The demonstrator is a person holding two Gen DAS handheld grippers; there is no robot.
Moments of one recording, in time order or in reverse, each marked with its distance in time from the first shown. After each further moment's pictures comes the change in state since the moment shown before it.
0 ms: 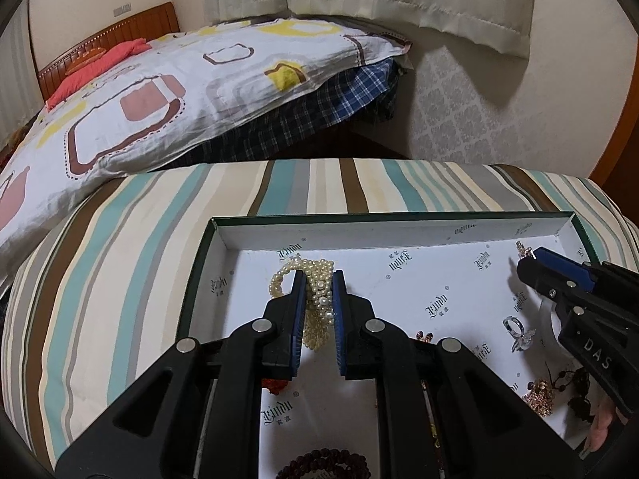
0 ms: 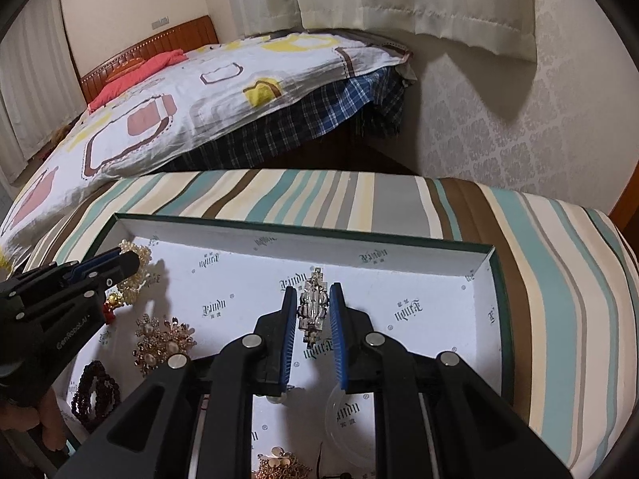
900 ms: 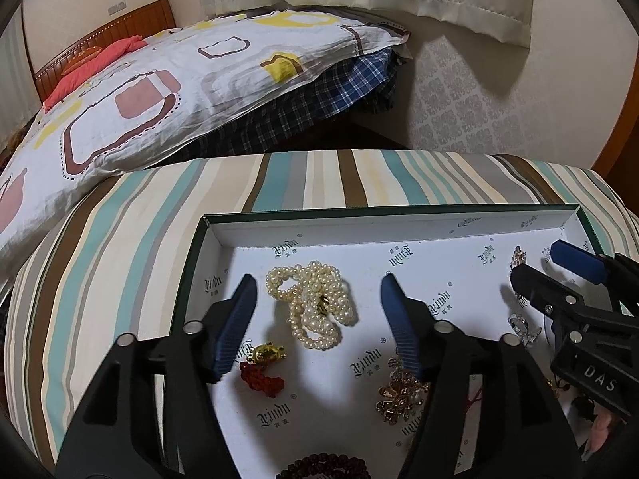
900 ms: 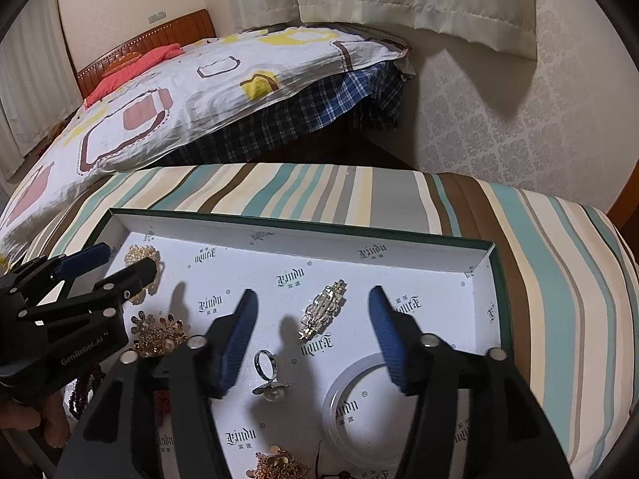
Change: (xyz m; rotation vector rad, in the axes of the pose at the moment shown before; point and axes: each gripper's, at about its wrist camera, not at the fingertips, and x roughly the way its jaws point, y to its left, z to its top) left arm 0.007 -0.003 0.002 0.015 0.025 0.008; right arm 0.002 0.002 0.001 0.001 0.014 -0.016
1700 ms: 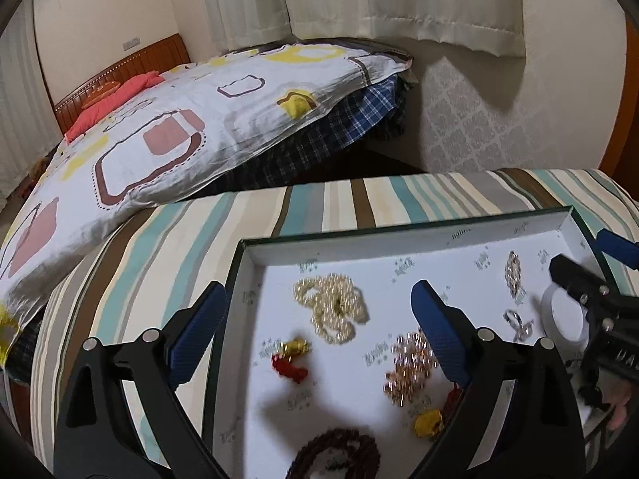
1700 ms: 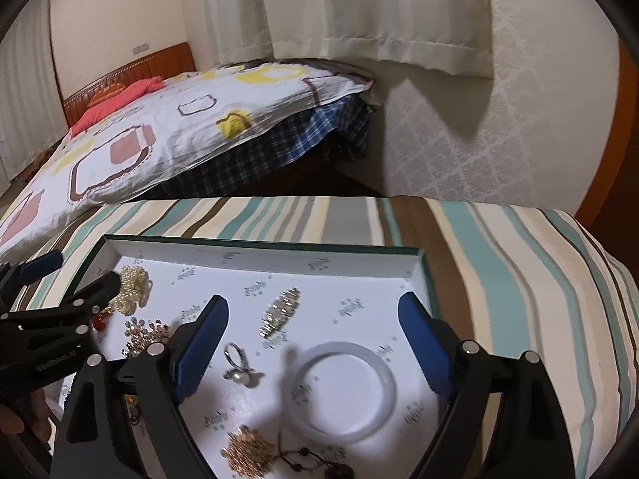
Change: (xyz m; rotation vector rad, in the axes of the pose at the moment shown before) left arm -0.041 -0.008 -0.009 0.047 -0.104 0.096; right arm -0.037 -0.020 -0.013 0.053 -0.128 -0.082
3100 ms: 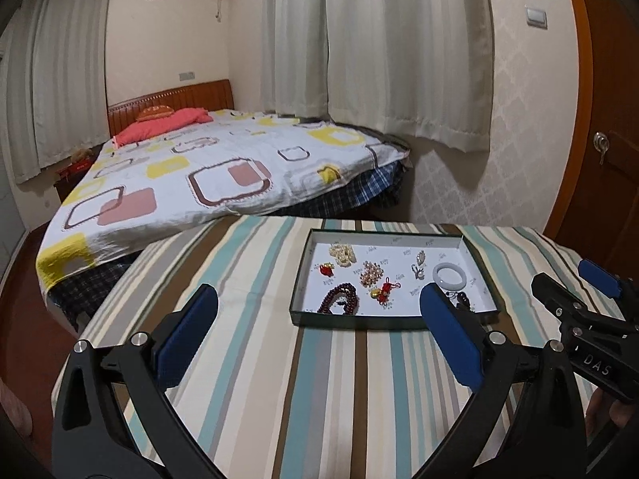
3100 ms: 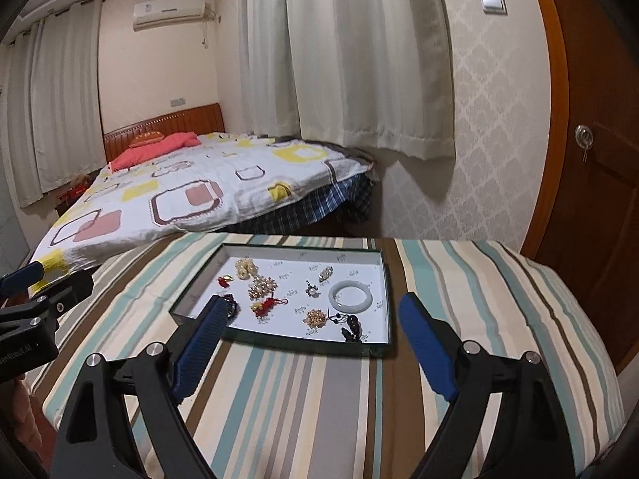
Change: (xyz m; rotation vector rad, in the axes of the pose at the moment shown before) left arm -0.301 0.034 -0.120 -0.167 -0.268 0.015; right arm -0.253 0.041 -0.090 -0.052 -0.263 0.030
